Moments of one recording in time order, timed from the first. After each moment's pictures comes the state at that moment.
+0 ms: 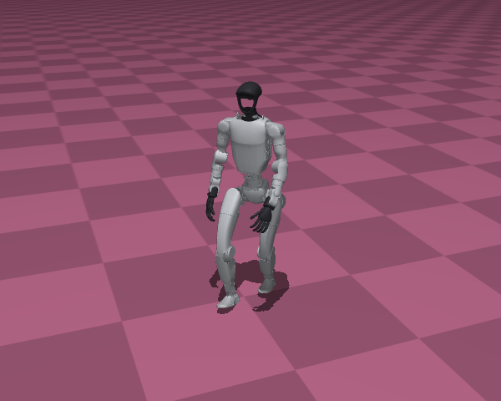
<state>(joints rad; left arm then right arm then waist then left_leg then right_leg) -0.16 0.22 -0.48 1.07 0.10 -0.24 0.15 0.01 -0.25 0.43 1.23 -0.19 -0.11 -0.11 -0.06 -0.05 -0.22 -0.40 -0.19 0.08 0.65 -0.78 0.17 -0.84 -0.08 -0.06 0.72 -0.52 0.14</state>
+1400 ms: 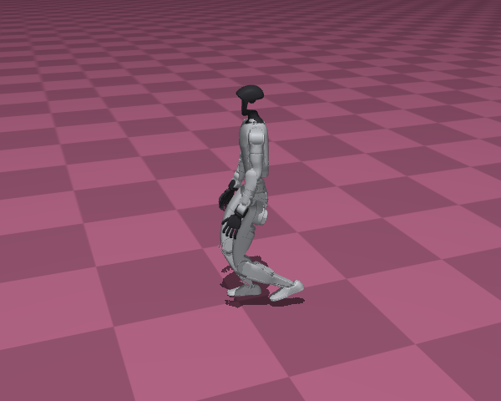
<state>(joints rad) -0.10 0.16 -0.39 1.26 0.08 -0.16 0.20 -0.07 -0.26 0.45 1.16 -0.07 -0.10 -0.13 -0.03 0.13 0.05 -0.28 0.05 -0.04 1.34 -0.74 0.00 -0.49 0.21 -0.08 0.87 -0.50 0.03</state>
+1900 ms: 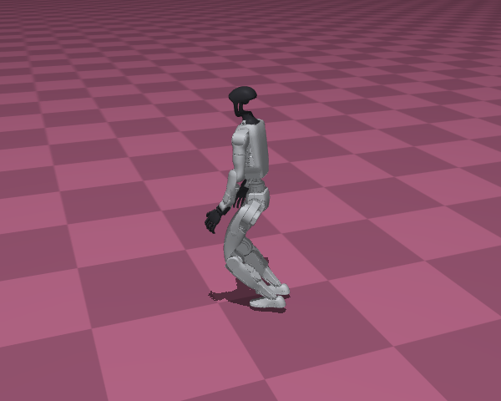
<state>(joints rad) -0.17 0.17 -0.43 1.19 0.07 -0.18 0.32 -0.07 -0.24 0.39 1.07 -0.01 -0.13 -0.17 -0.06 0.00 0.07 -0.42 -0.09 0.03 1.15 -0.72 0.05 -0.41 0.00 -0.08 1.10 -0.64 0.07</state>
